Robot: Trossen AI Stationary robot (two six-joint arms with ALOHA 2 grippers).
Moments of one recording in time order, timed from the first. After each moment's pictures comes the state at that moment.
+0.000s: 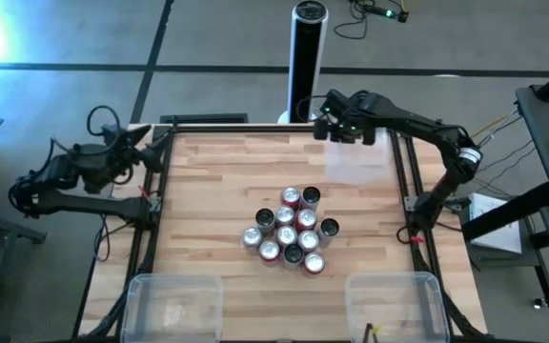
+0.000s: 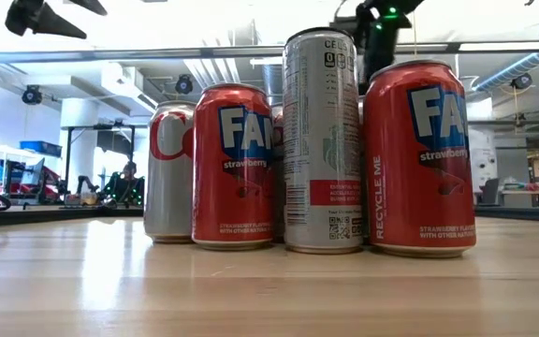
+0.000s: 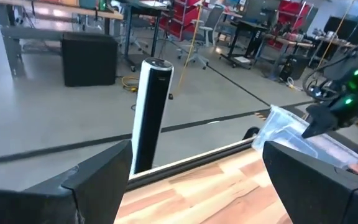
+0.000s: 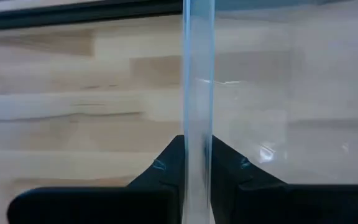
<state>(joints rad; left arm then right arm) 0.01 0.43 0.94 -0.79 -0.91 -0.44 -0.57 1.71 1.55 -1.11 0.12 1.04</state>
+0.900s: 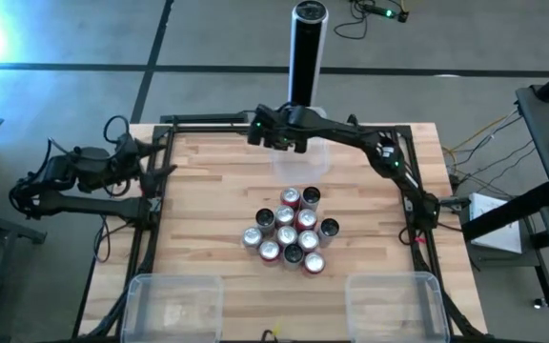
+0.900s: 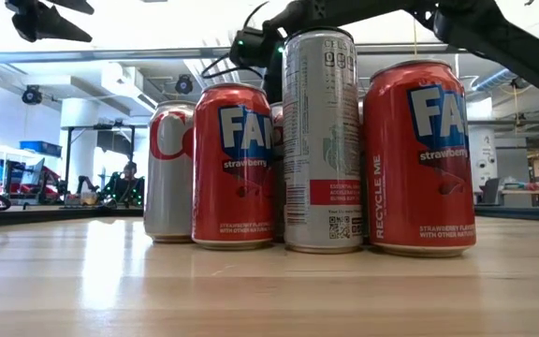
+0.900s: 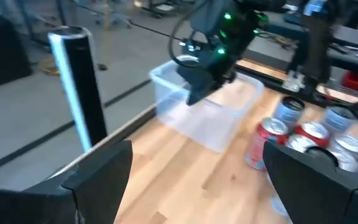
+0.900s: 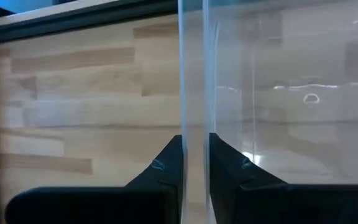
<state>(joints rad) 0.01 0.38 0.92 -0.90 -0.50 -0.28 -0.35 2.34 2.28 -1.07 0.14 1.23</state>
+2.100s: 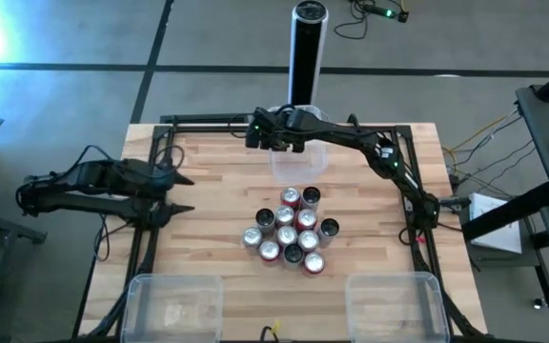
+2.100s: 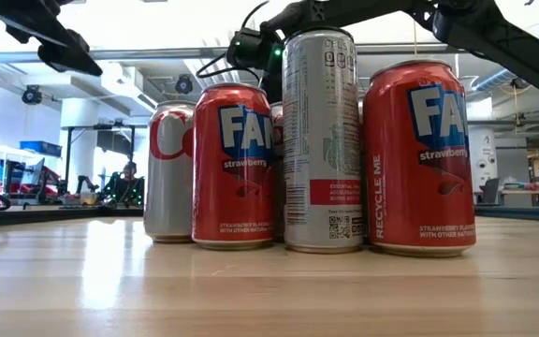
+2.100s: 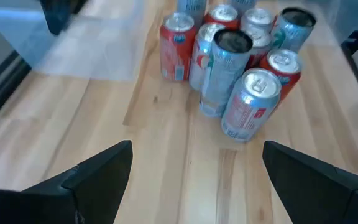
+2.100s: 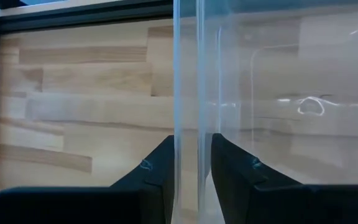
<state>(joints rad) 0.01 0.51 0.76 -0.87 -0.06 -0.13 -0.36 2.34 2.26 -1.03 0.19 1.16</state>
